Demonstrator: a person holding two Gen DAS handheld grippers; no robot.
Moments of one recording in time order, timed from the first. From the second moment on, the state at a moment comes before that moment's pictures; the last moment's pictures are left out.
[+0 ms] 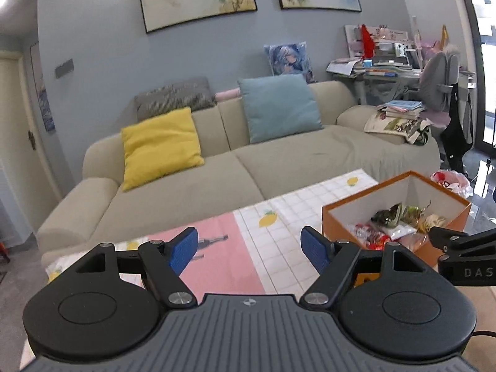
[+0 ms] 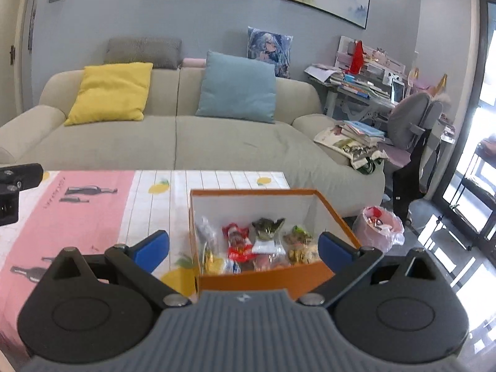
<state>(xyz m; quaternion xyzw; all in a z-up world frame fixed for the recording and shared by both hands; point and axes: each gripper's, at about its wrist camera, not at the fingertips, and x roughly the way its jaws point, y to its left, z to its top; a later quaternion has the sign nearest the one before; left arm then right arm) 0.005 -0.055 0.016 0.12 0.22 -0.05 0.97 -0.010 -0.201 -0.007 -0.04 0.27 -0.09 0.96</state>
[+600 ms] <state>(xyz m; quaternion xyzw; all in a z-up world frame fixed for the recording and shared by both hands) 0.009 -0.056 -0.031 0.11 0.34 -0.07 0.93 -0.008 -0.207 -0.047 0.00 0.33 -0.12 0.94</state>
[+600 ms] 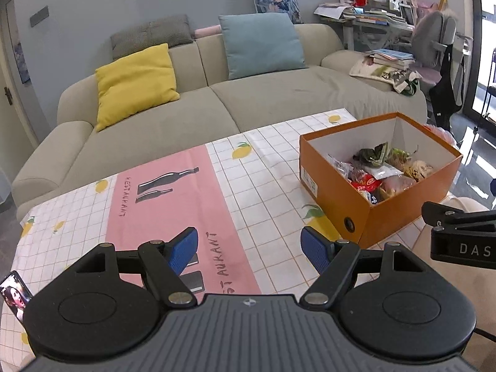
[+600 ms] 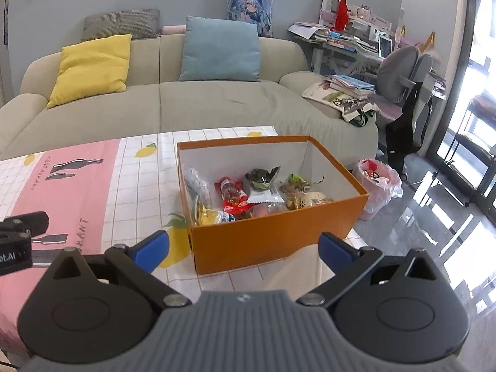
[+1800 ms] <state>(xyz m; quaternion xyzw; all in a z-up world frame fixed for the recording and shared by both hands) 0.011 -0.056 -0.028 0.11 0.35 -0.08 0.93 -0.007 -0.199 -0.047 -0.02 0.33 -0.10 0.94</state>
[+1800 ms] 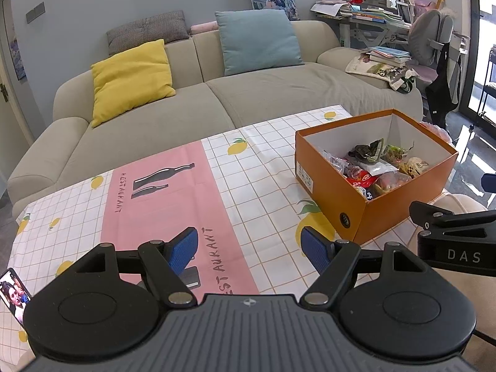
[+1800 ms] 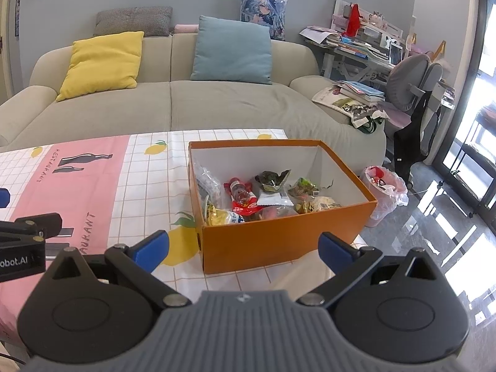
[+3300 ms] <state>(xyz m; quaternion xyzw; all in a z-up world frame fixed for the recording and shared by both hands) 0.011 -0.053 -0.026 0.10 0.34 -0.07 0.93 -0.006 -0.205 -0.048 -0.02 0.33 -0.09 0.94</state>
